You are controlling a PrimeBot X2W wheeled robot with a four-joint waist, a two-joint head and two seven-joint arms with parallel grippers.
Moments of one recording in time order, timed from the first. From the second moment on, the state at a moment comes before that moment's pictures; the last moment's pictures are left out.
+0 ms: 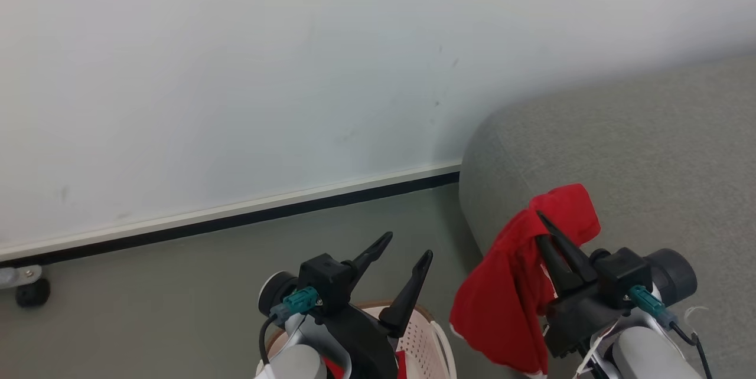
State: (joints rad) left arm -0.41 0.08 -0.73 0.42 -0.61 -0.06 -0.17; right arm -0.32 -0.23 0.42 0.37 0.17 0.05 -0.25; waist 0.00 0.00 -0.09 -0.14
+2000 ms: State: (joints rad) left arm -0.50 0.16 -0.77 0.13 -0.53 -0.01 -0.13; right arm -1.21 -0.48 0.12 0.57 0.23 0.06 -0.14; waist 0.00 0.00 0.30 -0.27
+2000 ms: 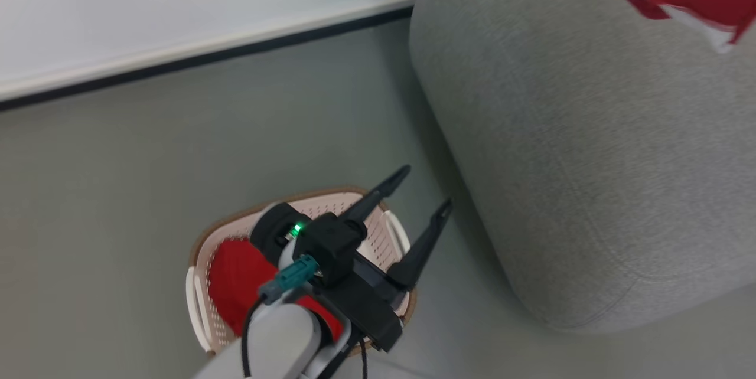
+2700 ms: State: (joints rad) left arm -0.56 0.30 -0.72 0.01 -0.47 0.03 -0.05; right arm -1.41 -0.44 0.17 0.88 0.16 -0.01 -0.19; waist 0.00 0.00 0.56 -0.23
